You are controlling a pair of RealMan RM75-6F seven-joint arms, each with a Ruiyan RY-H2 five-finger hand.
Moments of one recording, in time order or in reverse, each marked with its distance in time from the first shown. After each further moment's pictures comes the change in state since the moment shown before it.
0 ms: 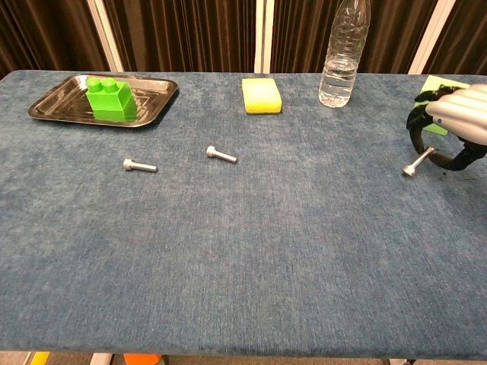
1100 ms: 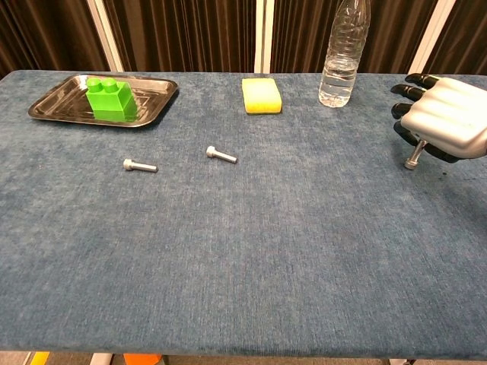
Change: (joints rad) left arm 0.006 -0.006 0.006 0.012 0.002 -0.004 -0.015; right arm 0.036 -0.078 -0.065 0.106 -0.100 0.082 -0.351
